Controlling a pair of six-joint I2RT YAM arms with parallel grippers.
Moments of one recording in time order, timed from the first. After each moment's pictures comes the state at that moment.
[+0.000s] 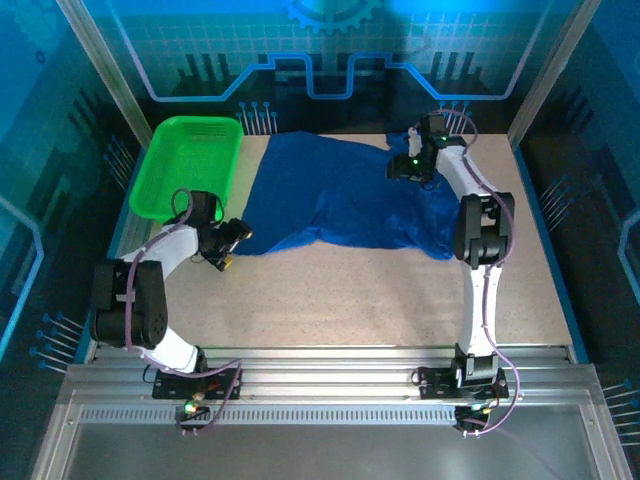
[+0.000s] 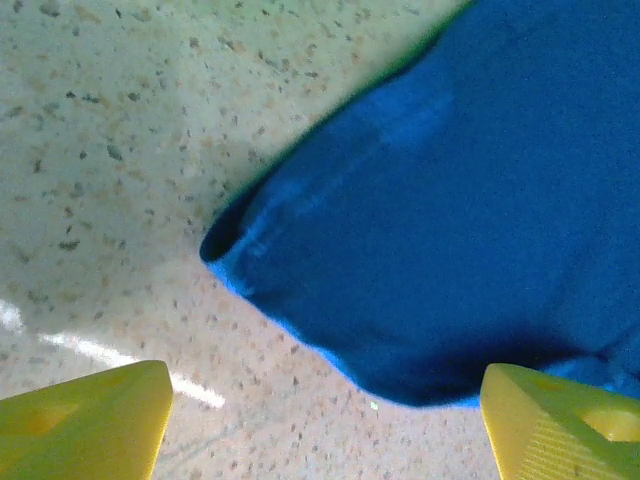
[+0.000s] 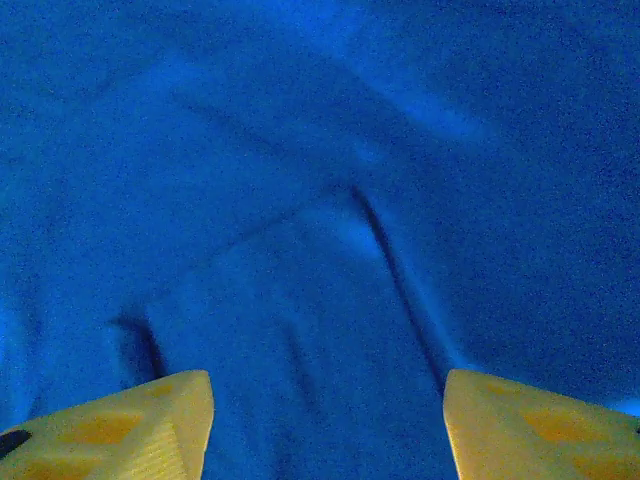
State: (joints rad) left arm 0.02 1.58 0.89 -0.46 0.27 -0.97; right arm 0.07 2.34 2.08 -0.81 -0.27 0.14
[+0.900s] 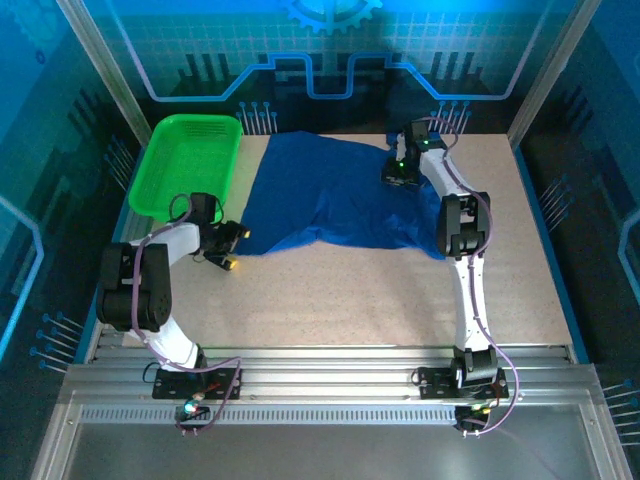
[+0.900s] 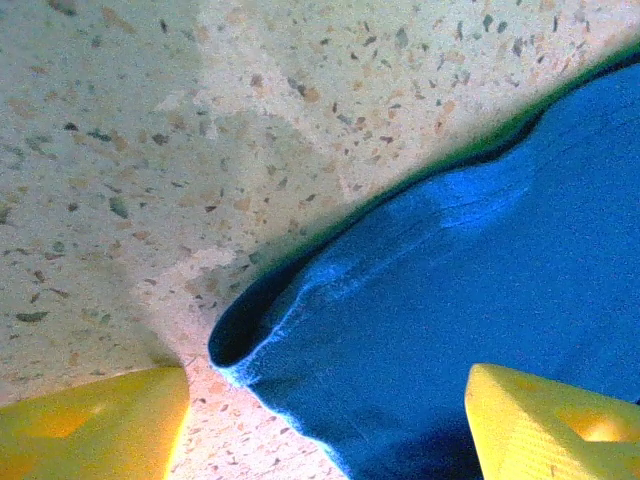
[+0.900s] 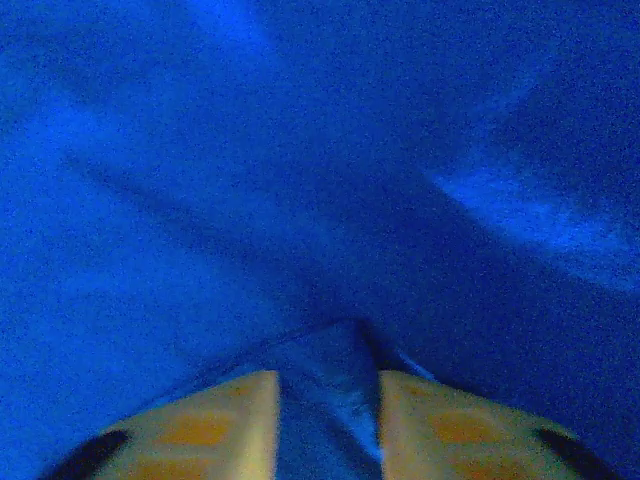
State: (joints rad) left arm 0.05 1.68 0.89 -0.38 0.30 -1.13; right arm 0.11 2.59 2.33 -0.86 -0.26 0.25
